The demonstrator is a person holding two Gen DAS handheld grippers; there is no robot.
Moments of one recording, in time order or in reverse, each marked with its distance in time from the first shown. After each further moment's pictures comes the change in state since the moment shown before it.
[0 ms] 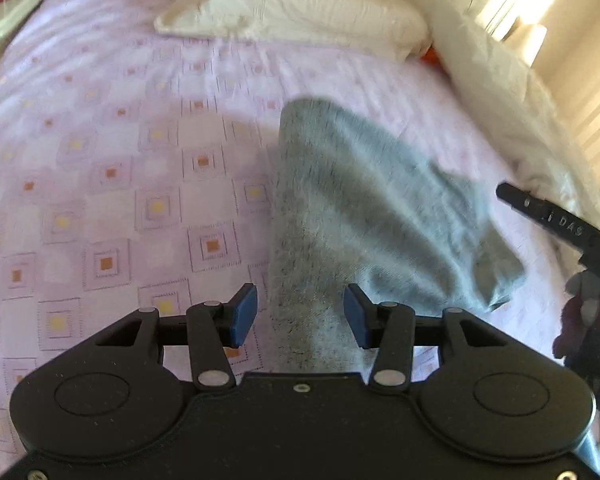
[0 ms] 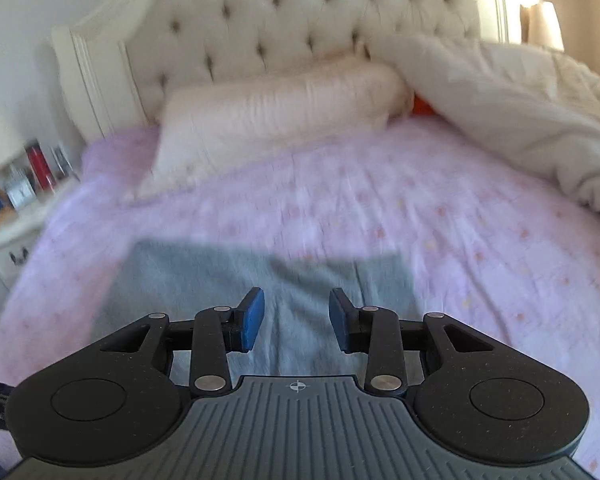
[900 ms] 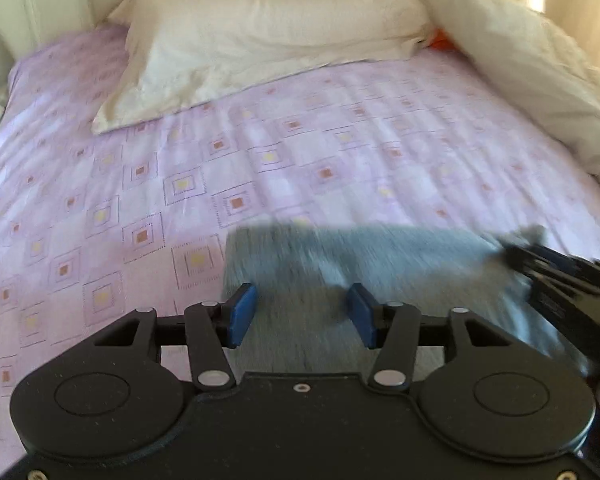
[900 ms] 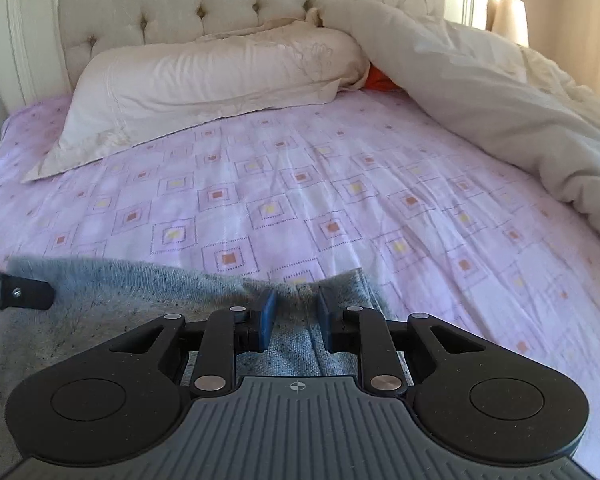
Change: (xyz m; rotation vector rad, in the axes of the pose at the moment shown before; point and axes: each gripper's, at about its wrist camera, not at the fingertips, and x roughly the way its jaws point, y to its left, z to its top) left arm 0.095 -0.055 0.097 0.200 -0.062 0.191; right arm 0.089 -0.001 0.013 -0.013 0.020 -0.202
